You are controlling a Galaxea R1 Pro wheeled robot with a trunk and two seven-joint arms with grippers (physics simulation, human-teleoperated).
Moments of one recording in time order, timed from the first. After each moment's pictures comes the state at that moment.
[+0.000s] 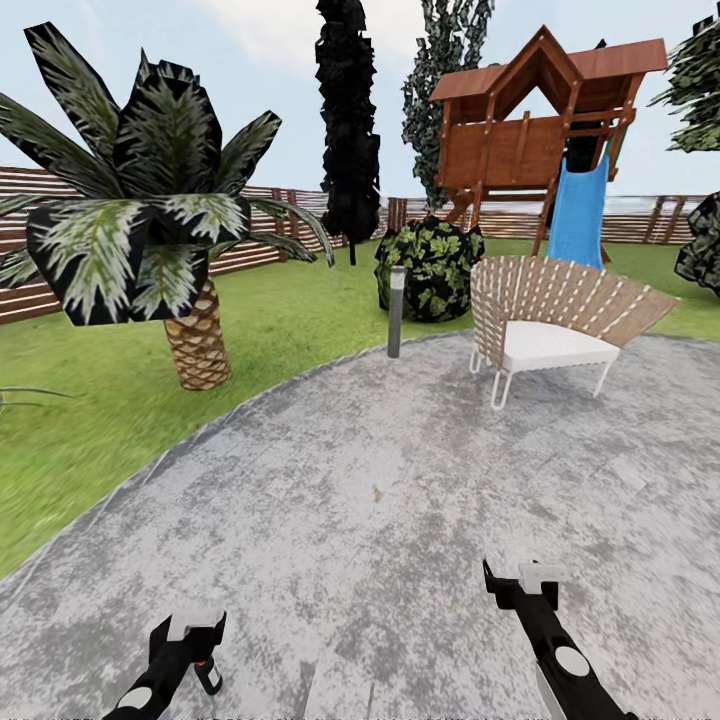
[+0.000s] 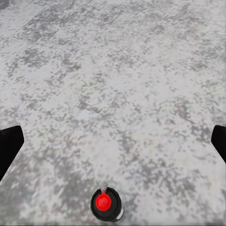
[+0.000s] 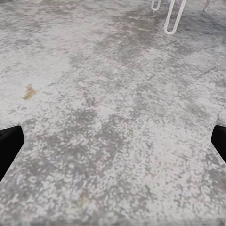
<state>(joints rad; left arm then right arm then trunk) -0.47 0.13 -0.01 -0.21 0.05 -0.41 -0.01 -0.33 -0.06 -0.11 -0.74 0.08 -0.24 0.00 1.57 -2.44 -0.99</state>
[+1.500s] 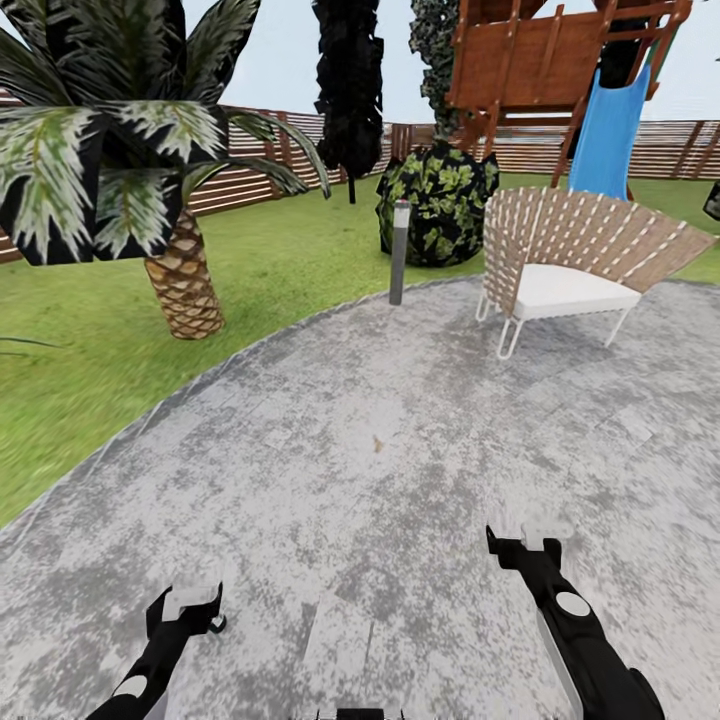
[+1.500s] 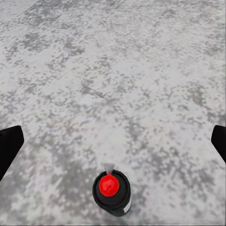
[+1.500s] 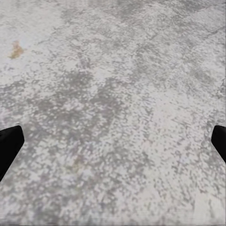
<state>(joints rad) -0.47 0.14 0.01 -0.27 0.09 -0.53 -0.01 -0.33 -0.06 -0.11 -1.05 0.08 0.09 0.01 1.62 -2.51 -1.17</state>
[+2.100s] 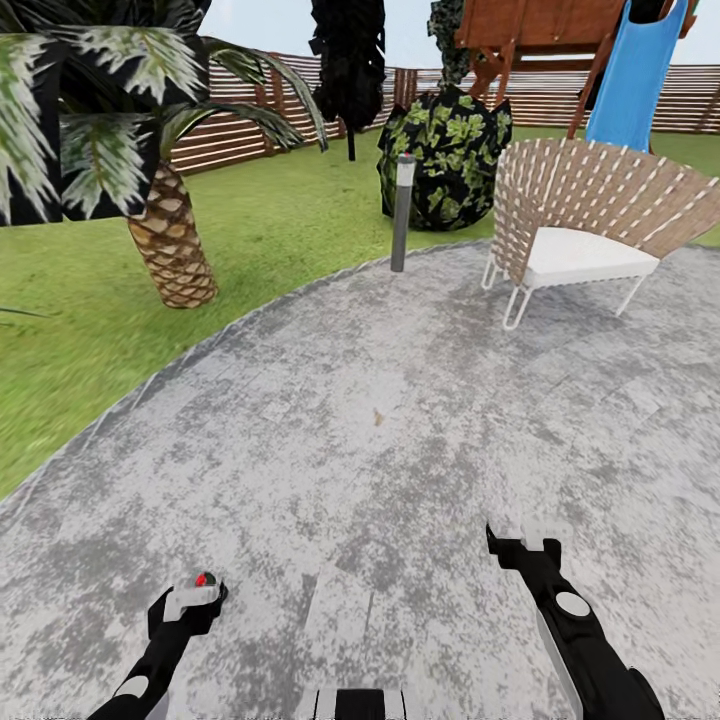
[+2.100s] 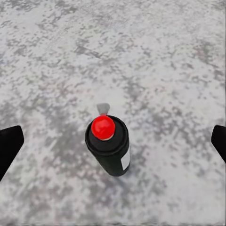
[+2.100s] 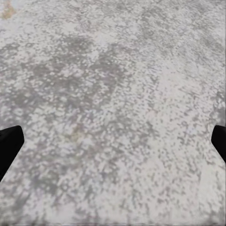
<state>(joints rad) -0.47 0.13 0.01 -0.27 0.08 -0.53 -0.01 -0.33 -0.06 -0.11 -1.05 0.08 0.09 0.00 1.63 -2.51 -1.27</state>
